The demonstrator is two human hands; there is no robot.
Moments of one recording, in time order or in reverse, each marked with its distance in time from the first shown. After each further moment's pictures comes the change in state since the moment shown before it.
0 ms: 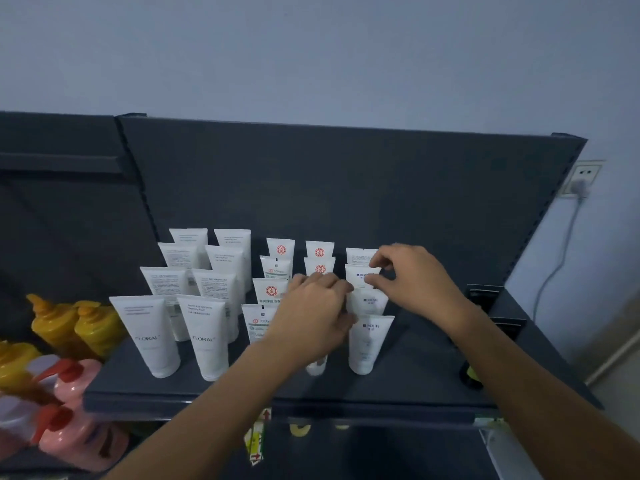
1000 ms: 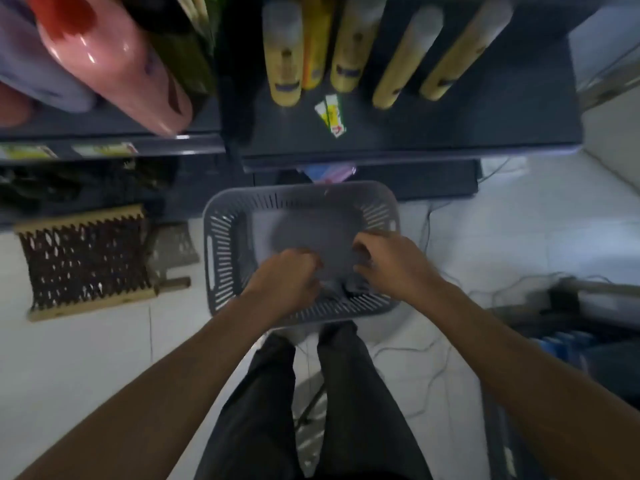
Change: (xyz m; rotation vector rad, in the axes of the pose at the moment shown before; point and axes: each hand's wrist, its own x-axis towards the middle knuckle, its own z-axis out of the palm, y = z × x) left_hand -0.484 -0.164 0.177 -0.434 -0.996 -0.181; right_hand -0.340 -0.216 0.394 0.034 -0.870 0.284
